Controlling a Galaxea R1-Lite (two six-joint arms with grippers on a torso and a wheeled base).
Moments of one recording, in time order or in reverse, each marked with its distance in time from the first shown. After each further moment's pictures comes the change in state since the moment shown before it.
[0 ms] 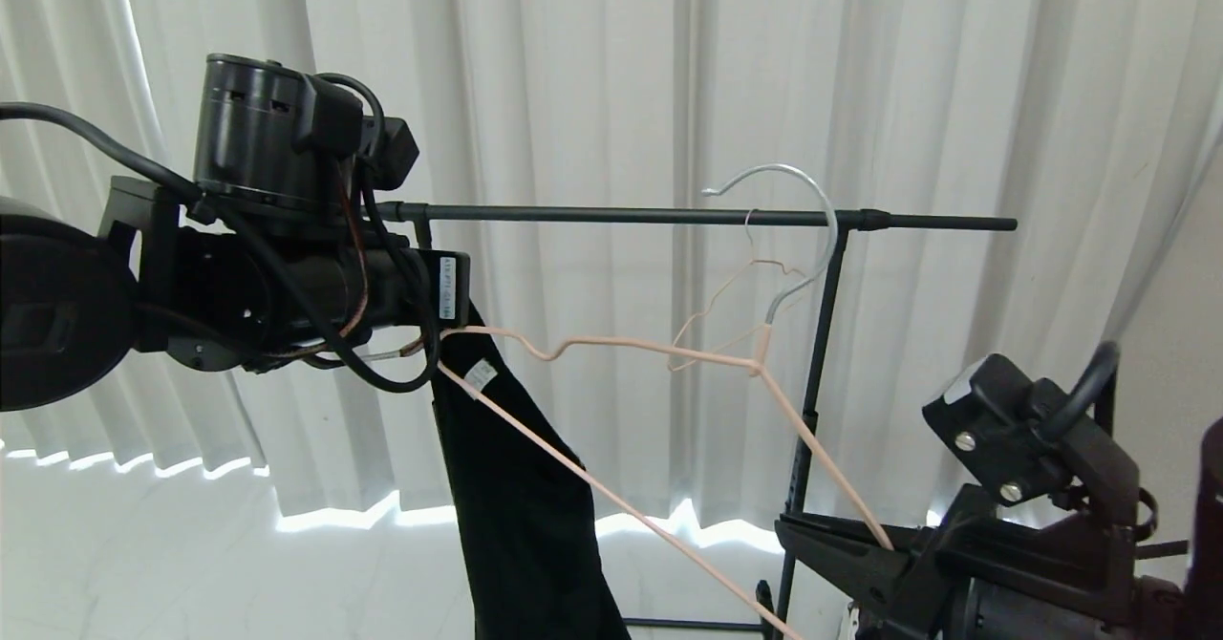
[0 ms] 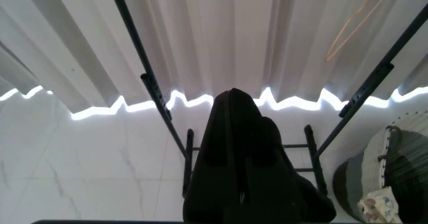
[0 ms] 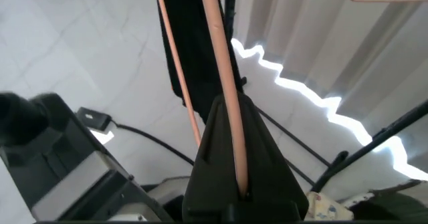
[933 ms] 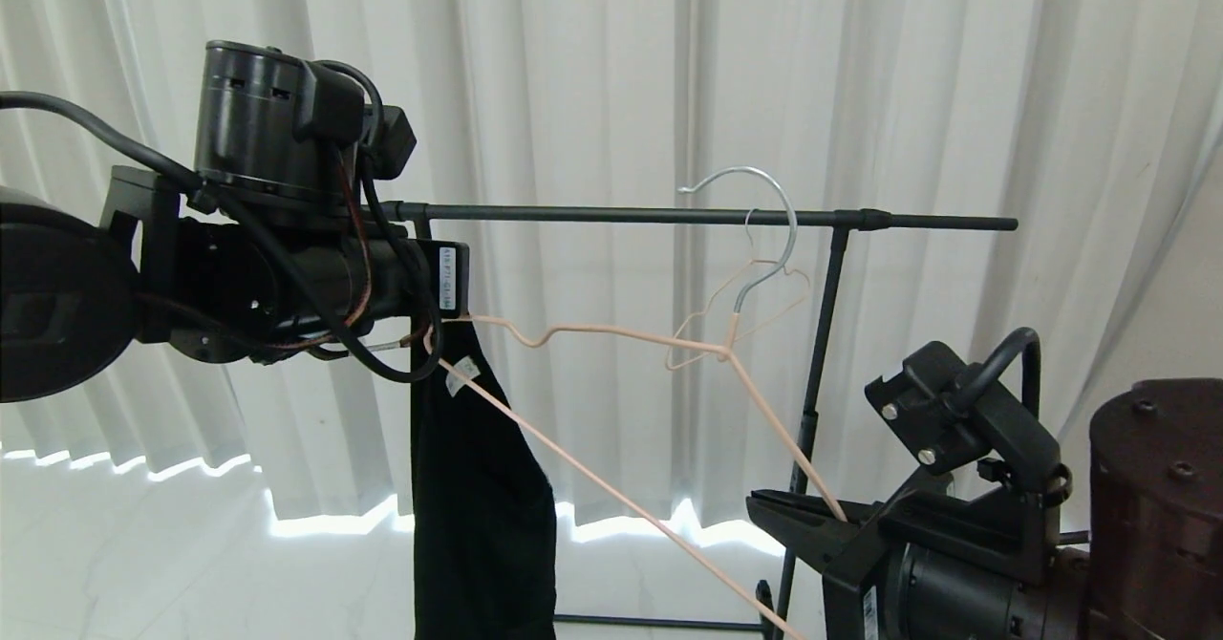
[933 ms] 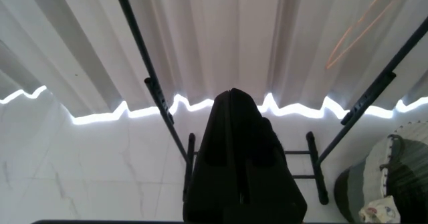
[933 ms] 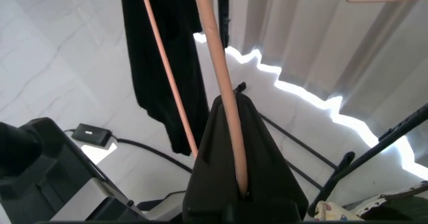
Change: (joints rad) left arm -0.005 0.004 -0.021 0.001 0.044 0.000; right arm -0.031 0.074 -0.027 -0.044 -0.003 0.004
